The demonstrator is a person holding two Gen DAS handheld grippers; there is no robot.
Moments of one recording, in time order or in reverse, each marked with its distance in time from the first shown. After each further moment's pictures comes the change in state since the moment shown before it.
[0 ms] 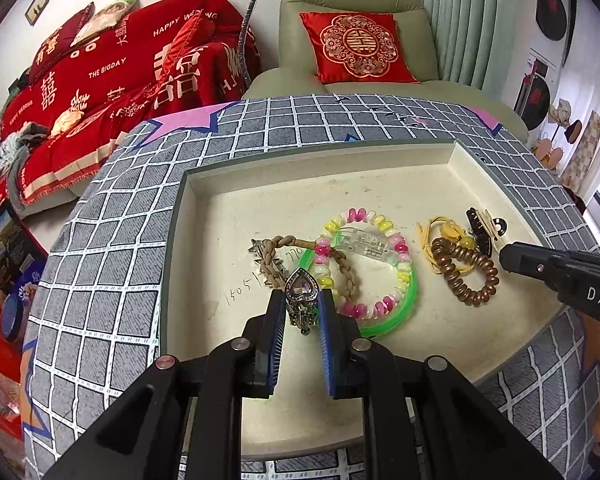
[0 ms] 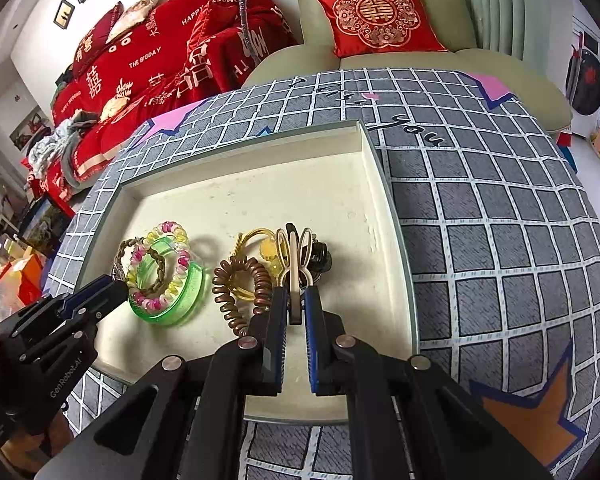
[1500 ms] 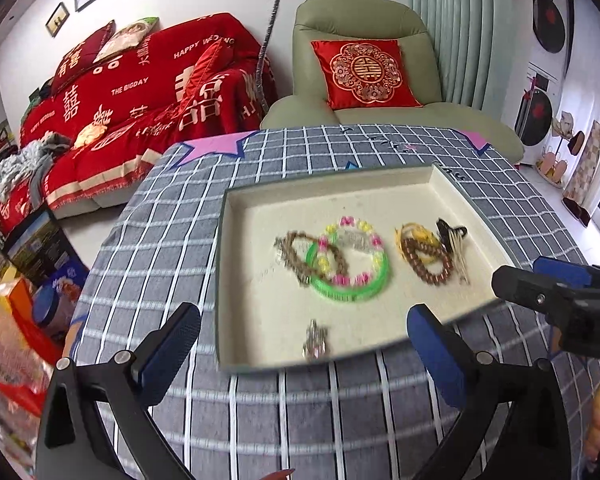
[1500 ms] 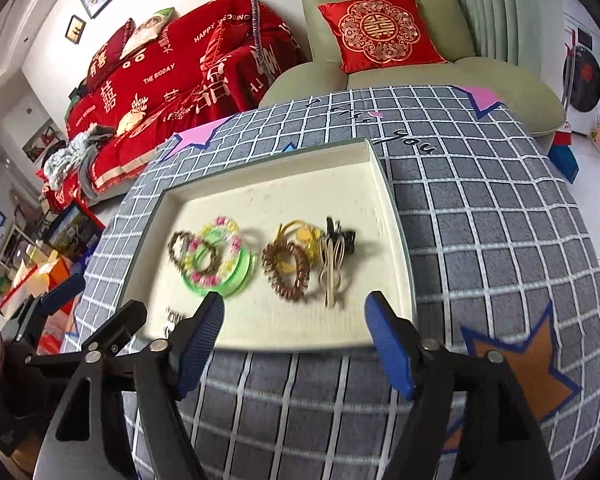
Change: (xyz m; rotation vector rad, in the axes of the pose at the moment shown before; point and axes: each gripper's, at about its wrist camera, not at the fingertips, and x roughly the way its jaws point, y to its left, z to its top) left arm -0.085 -0.001 -0.025 -0.026 -0.076 0.049; right arm -0.065 0.023 -0.032 0.006 -0.062 0.036
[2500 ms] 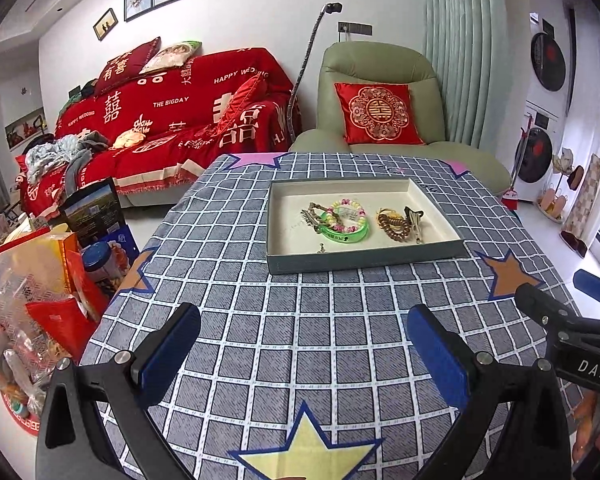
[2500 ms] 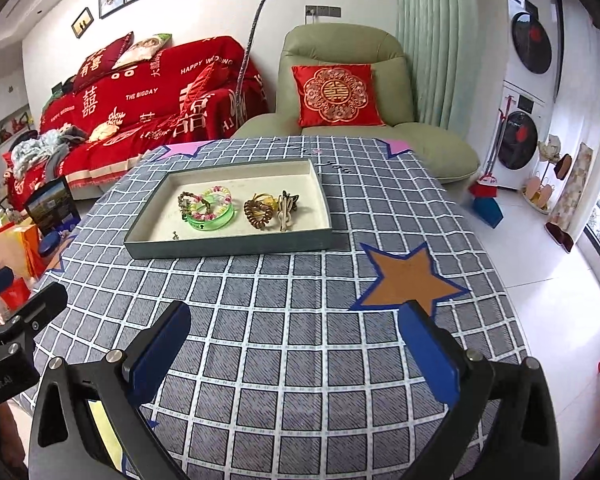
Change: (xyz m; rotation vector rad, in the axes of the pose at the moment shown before) left arm -0.148 0.006 -0.099 -0.079 -0.144 0.035; right arm -0.140 0.037 -0.127 -0.090 -0.221 -0.263
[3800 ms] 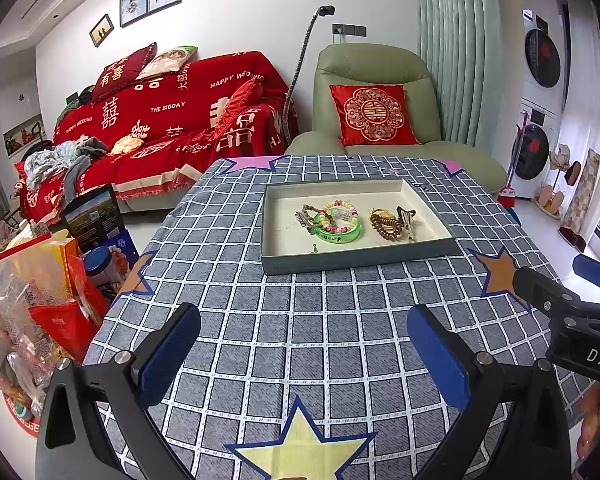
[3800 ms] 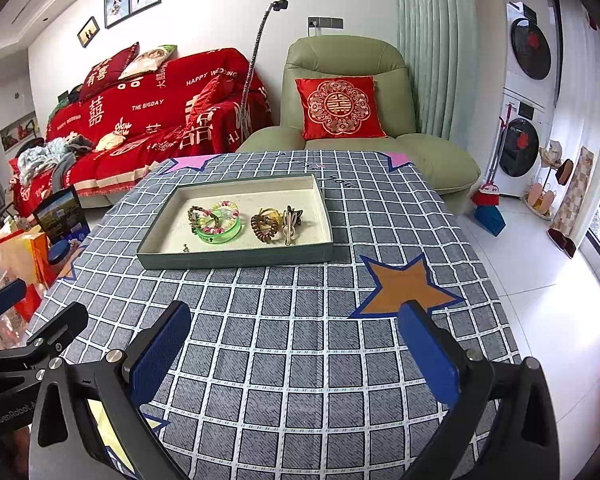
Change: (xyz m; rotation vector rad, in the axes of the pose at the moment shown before) left arm -0.012 -0.007 -0.002 0.015 -0.009 0.003; right arm -0.018 0.005 0.006 -0.005 -0.033 0.018
